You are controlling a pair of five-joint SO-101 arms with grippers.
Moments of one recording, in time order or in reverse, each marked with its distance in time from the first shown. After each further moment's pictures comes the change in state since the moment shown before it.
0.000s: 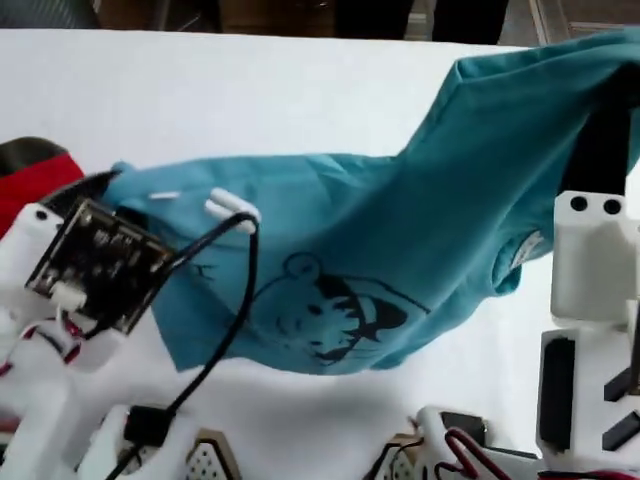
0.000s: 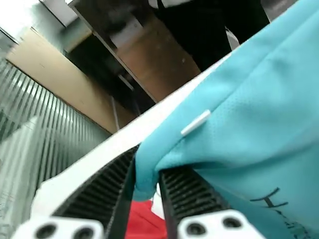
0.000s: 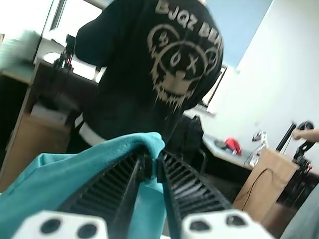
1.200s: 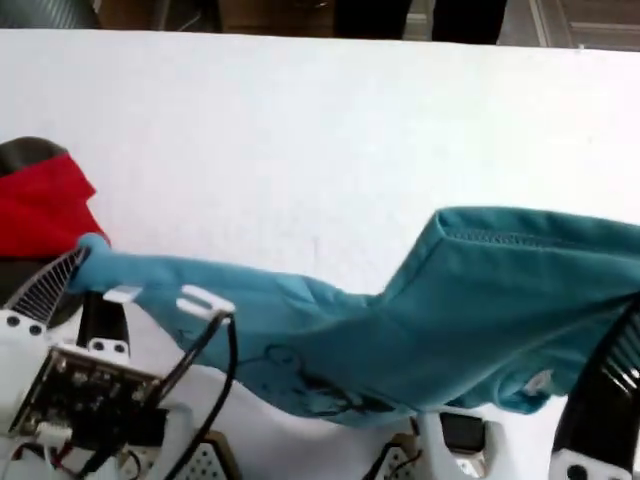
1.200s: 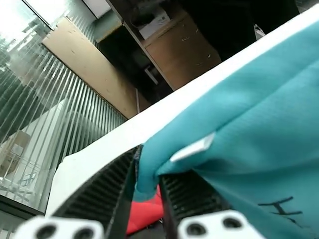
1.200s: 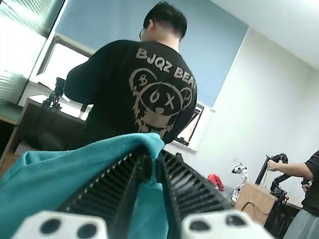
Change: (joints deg) left arm -6.7 -18.5 12.1 2.4 0.0; right arm 0.0 -16.1 0.7 6.1 0.0
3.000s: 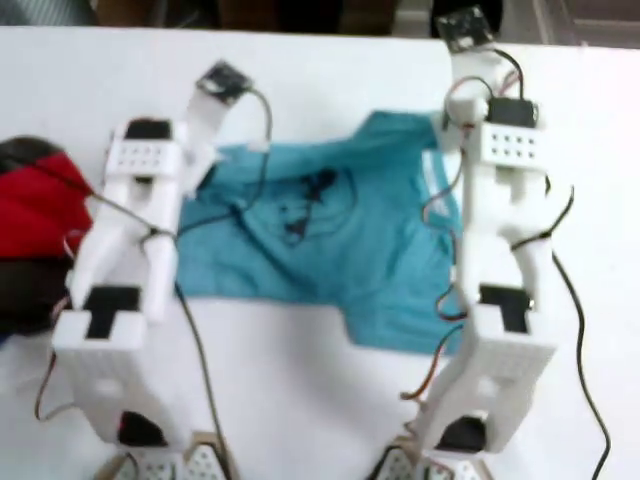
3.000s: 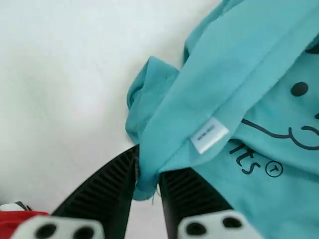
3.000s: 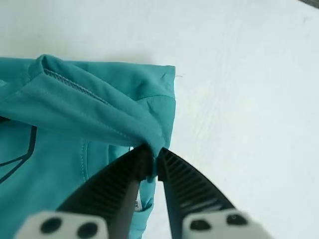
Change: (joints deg) left arm 0.1 86.8 -3.6 -35.9 -0.1; right arm -1.8 67.5 35.6 -26.3 0.1
